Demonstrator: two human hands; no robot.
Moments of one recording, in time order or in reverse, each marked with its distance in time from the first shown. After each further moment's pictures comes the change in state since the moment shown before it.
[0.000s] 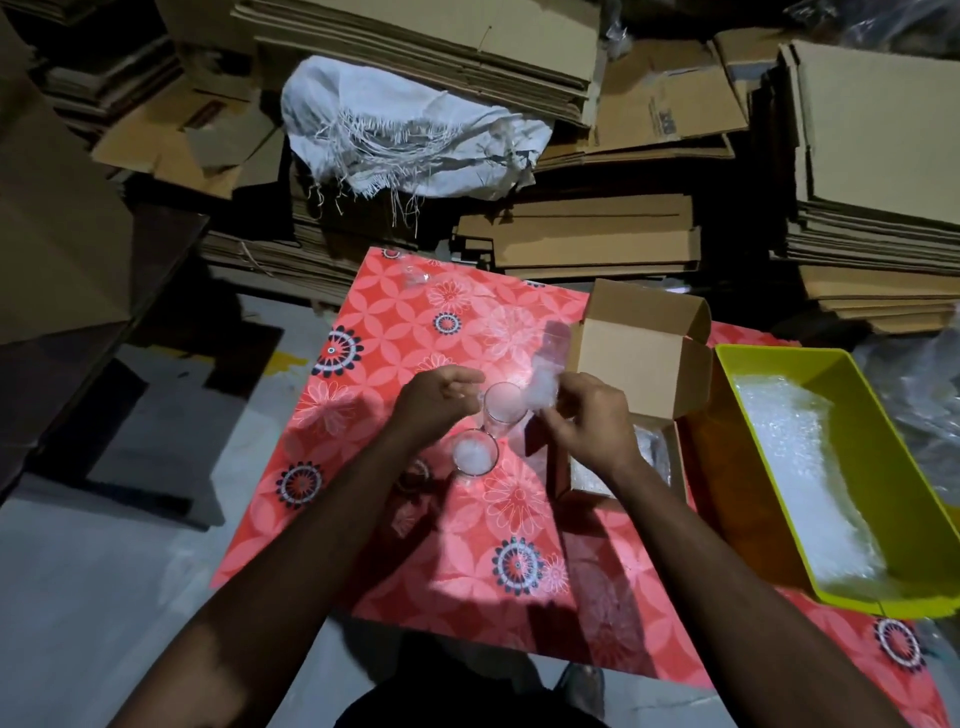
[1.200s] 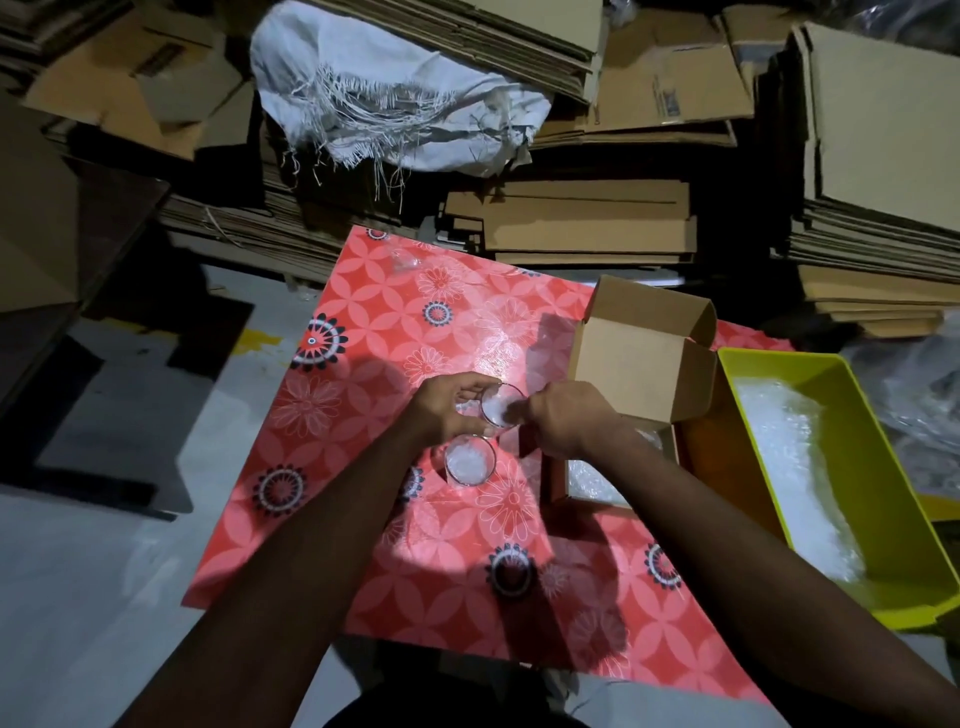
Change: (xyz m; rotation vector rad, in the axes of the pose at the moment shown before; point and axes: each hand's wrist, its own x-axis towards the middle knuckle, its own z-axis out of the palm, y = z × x) left_hand 0.071 -0.065 0.021 0.081 -0.192 0.210; right_hand 0.049 -0.021 0.007 -0.697 -0.716 -0.228
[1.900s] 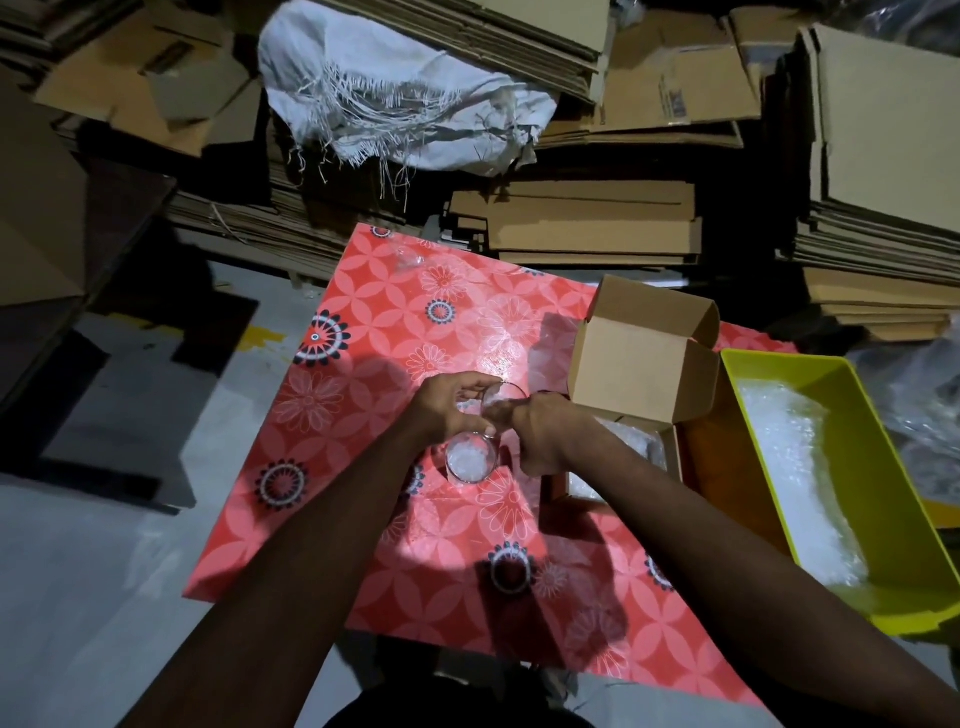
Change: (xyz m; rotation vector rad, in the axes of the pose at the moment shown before) left_hand 0.000 -0.004 0.001 0.018 0.017 0.017; right_hand 0.003 -0.027 -0.003 0.004 -0.089 -0.094
